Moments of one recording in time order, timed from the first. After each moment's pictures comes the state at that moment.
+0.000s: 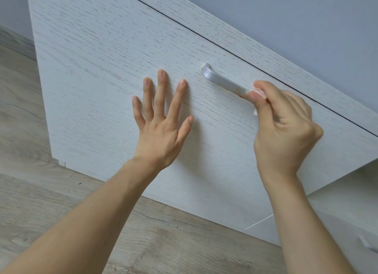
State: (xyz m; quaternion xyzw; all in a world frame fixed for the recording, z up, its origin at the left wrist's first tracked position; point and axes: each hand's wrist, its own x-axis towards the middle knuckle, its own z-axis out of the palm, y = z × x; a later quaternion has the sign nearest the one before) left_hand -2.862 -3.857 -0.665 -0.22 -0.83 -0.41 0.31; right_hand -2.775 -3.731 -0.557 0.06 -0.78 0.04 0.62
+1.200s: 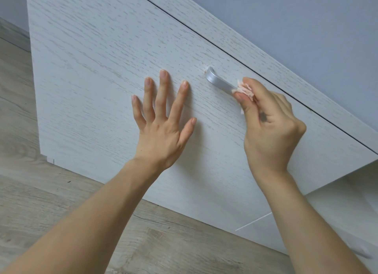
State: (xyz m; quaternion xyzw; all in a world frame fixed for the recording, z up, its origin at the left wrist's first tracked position) left_hand -2.863 -3.850 -0.664 -0.20 -0.82 -0.39 0.37; right_hand -2.783 -3.737 -0.556 0.11 -0.80 0.03 0.59
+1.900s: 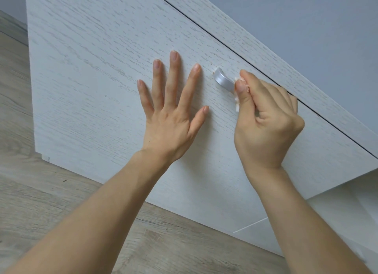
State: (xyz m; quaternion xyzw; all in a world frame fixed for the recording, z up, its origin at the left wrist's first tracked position) left_hand -2.871 -3.846 -0.641 -0.19 -0.80 -0.40 0.41; right_hand -2.798 -3.757 -0.553 0.10 -0.78 -0.02 0.61
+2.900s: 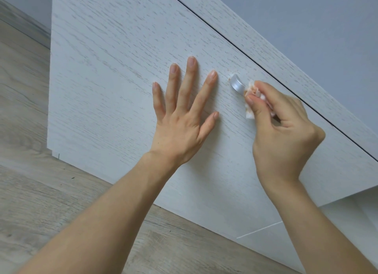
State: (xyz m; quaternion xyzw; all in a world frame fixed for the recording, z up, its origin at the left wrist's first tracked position) left_hand -2.873 -3.849 -0.646 -0.19 -0.79 -0.39 0.43; right_hand -2.793 -3.770 -0.549 0.10 -0.81 0.07 0.57
